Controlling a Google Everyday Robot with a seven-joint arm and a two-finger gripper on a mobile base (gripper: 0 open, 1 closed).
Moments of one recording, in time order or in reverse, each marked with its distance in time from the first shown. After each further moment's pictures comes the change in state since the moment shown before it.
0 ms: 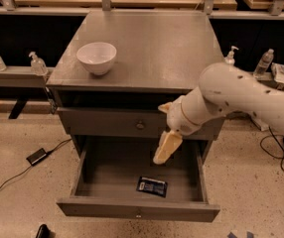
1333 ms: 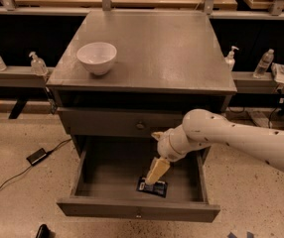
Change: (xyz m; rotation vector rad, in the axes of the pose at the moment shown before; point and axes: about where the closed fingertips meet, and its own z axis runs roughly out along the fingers) arm 0.060 0.020 0.129 -0.021 -0.033 0.045
